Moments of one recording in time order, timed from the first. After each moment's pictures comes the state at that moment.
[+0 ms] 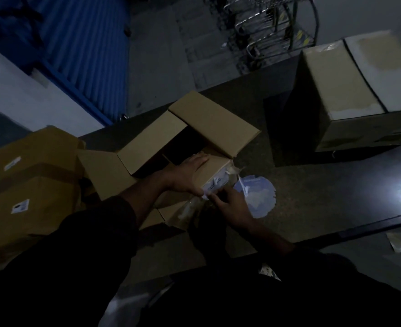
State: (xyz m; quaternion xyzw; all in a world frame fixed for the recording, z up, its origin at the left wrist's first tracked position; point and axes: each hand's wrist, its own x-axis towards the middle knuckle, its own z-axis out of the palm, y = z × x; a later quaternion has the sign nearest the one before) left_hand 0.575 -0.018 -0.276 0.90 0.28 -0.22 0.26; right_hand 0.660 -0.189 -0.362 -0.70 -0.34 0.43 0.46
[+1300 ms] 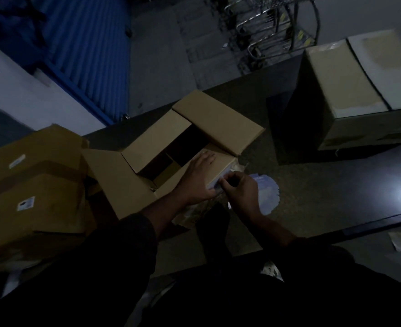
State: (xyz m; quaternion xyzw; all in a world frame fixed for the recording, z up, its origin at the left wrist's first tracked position) left_hand 0.564 -0.051 -0.319 0.94 0.27 0.00 0.21; right_hand 0.667 -0.173 -0.371 -0.74 -0.30 0.26 0.55
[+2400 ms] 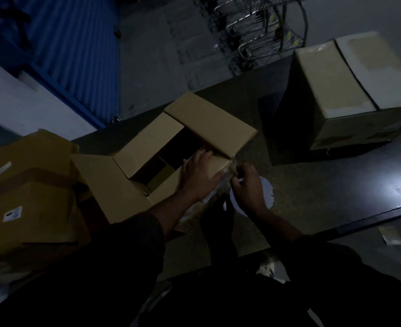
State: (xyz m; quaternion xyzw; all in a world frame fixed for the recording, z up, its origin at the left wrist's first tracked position) left_hand 0.598 -0.058 -0.324 0.90 0.39 0.04 0.20; right_hand 0.696 -0.177 -0.370 -0.79 -0.31 0.17 0.51
